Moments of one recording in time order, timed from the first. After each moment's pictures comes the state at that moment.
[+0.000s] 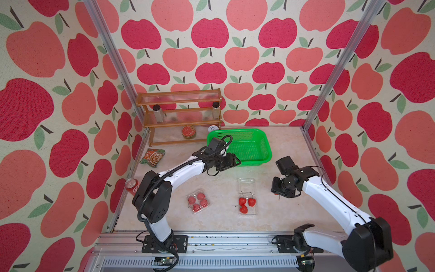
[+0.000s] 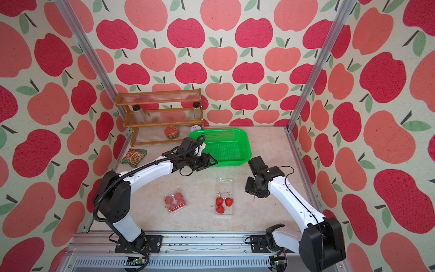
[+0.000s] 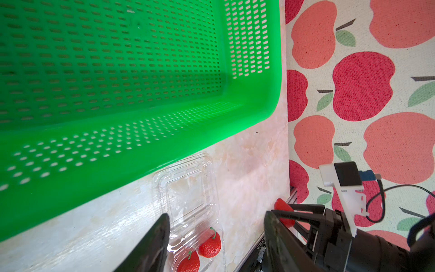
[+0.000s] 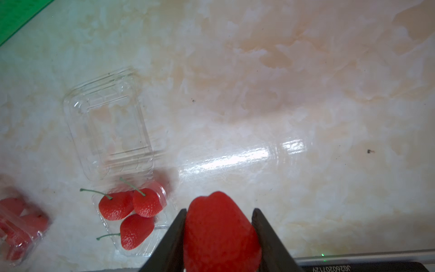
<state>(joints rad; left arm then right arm) -0.65 1.71 1.26 -0.33 0.42 -0.79 0.49 1.17 0.88 -1.05 -0.04 0.67</state>
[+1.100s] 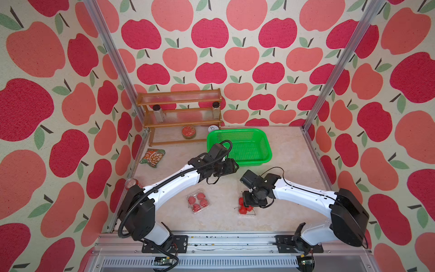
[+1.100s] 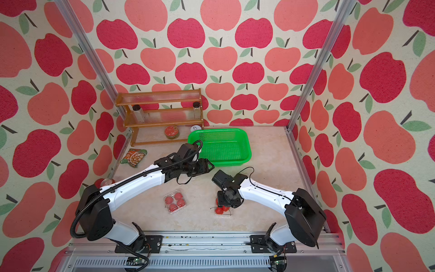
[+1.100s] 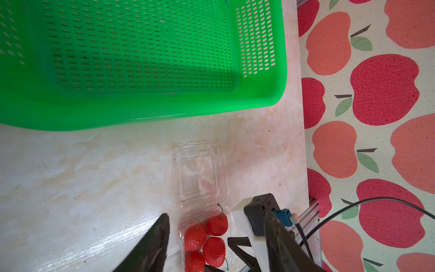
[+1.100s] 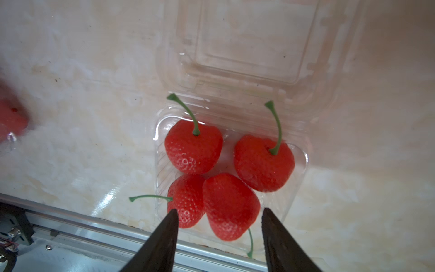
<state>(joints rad) -0.76 1.52 1.19 -0.46 0.17 -0.85 0.97 1.44 0.92 -0.86 -0.08 0.78</state>
